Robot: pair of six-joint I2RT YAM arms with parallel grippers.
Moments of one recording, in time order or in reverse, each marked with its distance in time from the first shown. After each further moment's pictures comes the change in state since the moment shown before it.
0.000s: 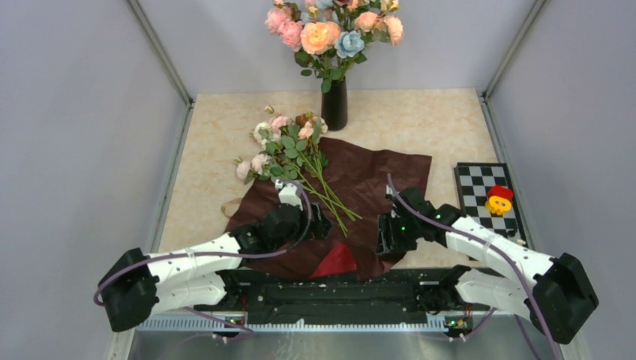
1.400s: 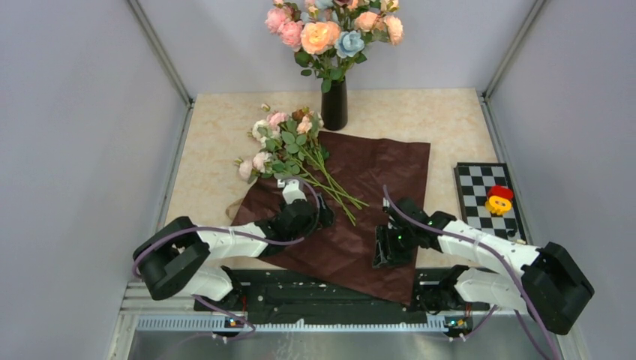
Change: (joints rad) left arm 0.050 0.378 0.003 0.267 -0.131 -0.130; right arm 0.051 0.044 -0.088 0.064 -0.091 0.110
